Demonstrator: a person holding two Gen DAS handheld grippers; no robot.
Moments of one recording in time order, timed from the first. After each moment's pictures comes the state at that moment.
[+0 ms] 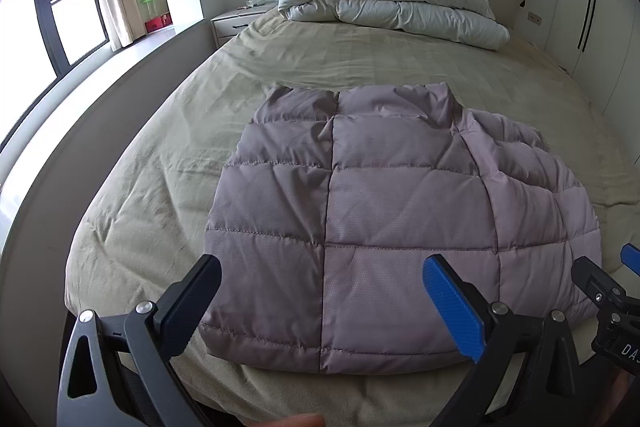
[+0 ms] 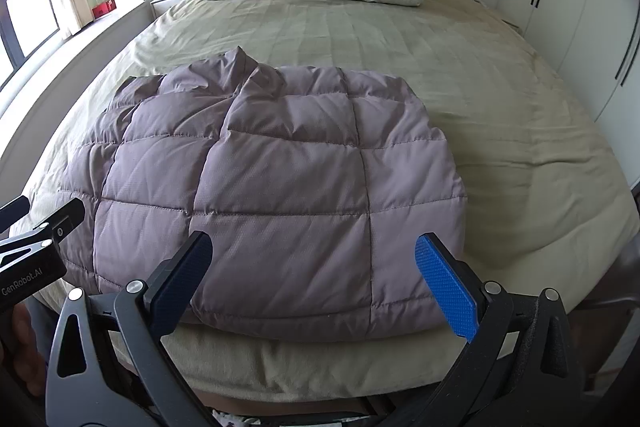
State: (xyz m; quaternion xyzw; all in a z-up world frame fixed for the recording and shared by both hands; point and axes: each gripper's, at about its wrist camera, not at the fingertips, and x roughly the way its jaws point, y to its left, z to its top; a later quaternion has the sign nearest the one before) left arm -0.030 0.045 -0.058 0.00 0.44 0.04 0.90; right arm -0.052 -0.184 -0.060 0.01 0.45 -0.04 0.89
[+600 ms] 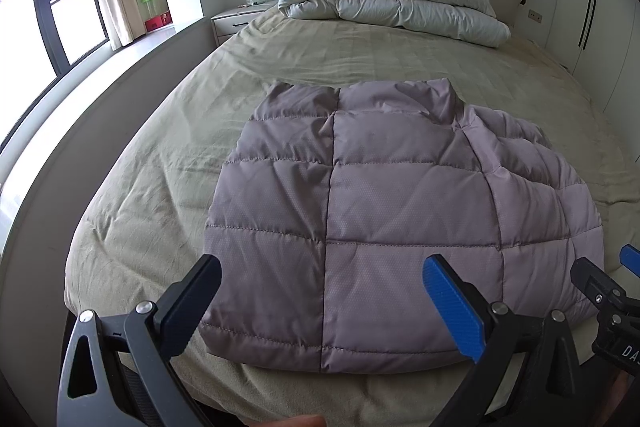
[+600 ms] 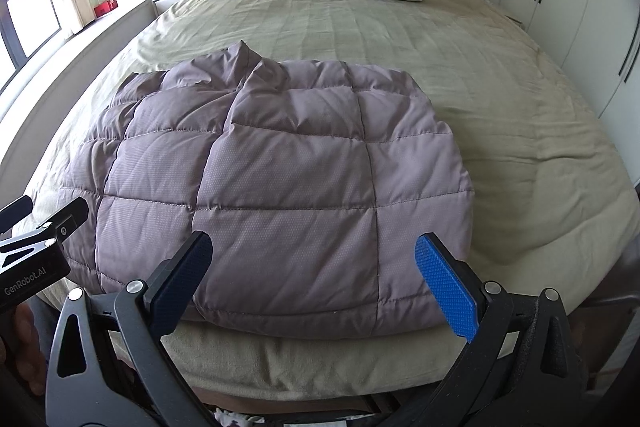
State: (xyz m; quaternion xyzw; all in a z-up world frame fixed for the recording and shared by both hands) left arm -0.029 0.046 -0.060 0.00 0.44 0.04 0.90; right arm -0.052 -0.182 -0.063 0.02 0.46 -0.04 0.89
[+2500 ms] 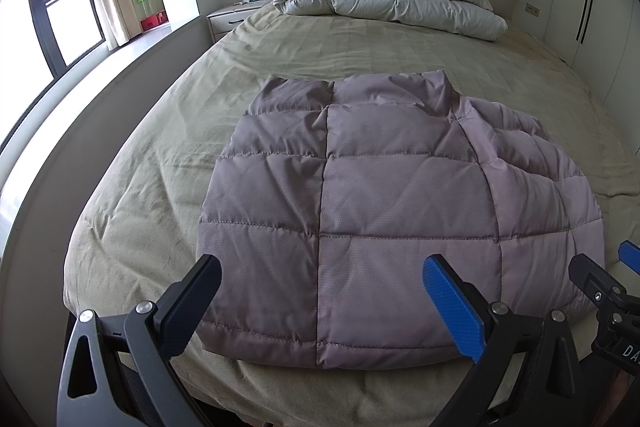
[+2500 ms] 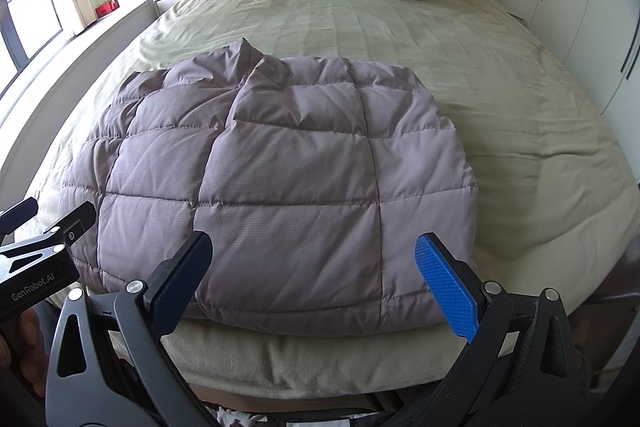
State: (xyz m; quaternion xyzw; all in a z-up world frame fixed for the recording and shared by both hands) left arm -0.030 0.052 -0.064 0.01 0.45 0.03 0.89; right arm -0.053 -0.182 -0.066 0.02 0.46 -0.04 0.89
